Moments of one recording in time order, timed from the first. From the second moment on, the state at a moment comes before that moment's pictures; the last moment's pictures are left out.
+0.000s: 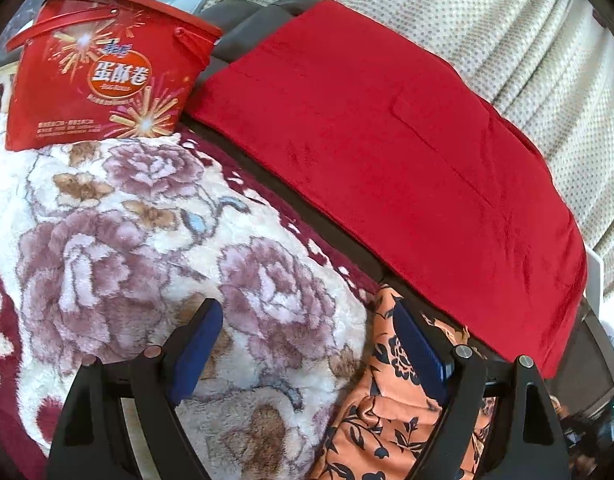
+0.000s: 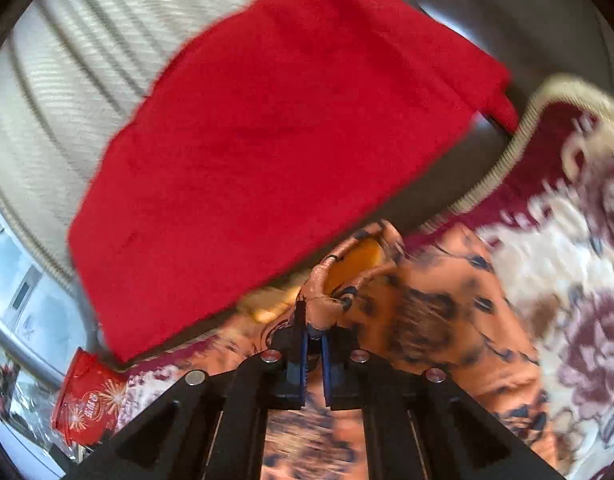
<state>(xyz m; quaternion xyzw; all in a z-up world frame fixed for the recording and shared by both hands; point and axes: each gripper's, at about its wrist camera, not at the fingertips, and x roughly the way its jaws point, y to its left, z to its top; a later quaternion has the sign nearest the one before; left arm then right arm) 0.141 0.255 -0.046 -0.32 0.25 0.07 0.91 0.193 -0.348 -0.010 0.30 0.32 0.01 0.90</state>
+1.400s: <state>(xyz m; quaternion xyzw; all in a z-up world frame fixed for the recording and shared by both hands) 0.169 0.181 -0.037 -0.22 0.34 -0.04 0.91 0.249 -0.364 -0.040 0.27 0.37 0.08 0.89</state>
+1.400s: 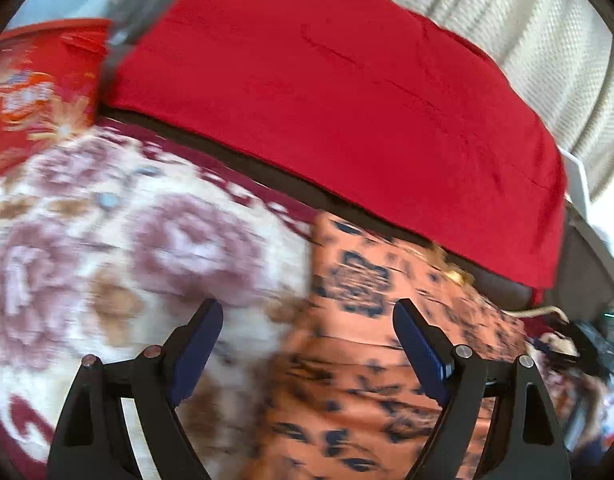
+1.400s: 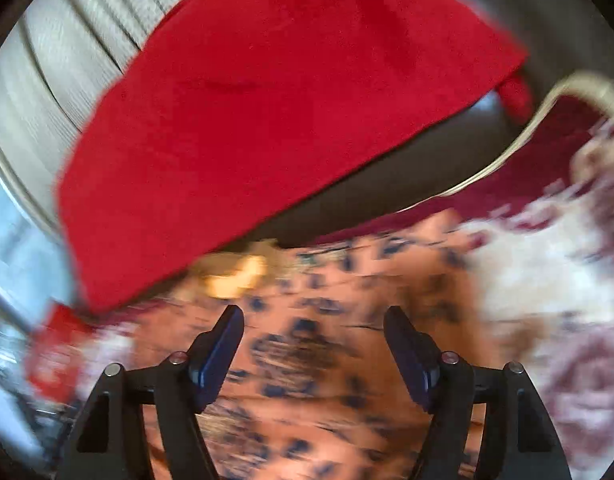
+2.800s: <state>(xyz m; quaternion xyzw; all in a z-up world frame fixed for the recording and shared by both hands) 0.035 0.188 -0.033 -0.12 0.42 -0.05 0.90 -0.010 -0.453 -0.079 0.32 0.44 0.16 0.82</state>
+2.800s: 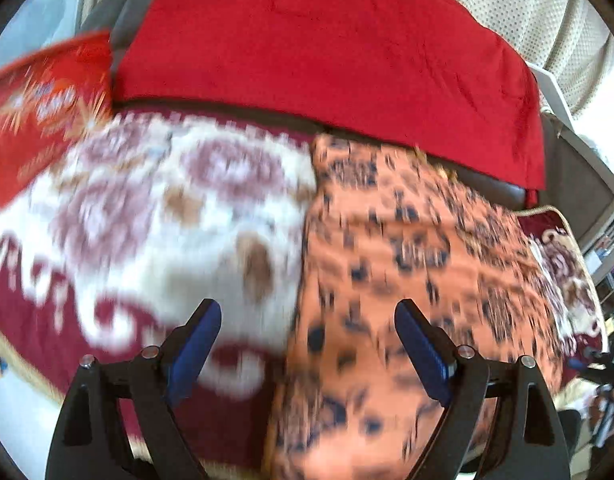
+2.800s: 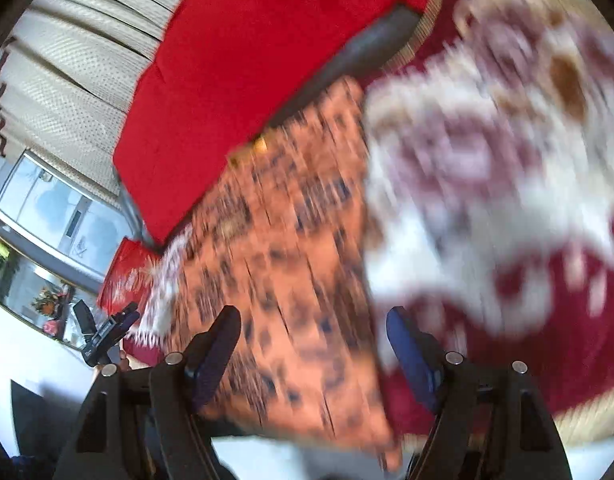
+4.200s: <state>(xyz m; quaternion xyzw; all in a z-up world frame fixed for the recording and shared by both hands) -0.055 0.187 -0.094 -0.16 0.48 -0.02 0.86 -0.067 -0.405 -0.157 0.38 0.52 0.22 0.73</state>
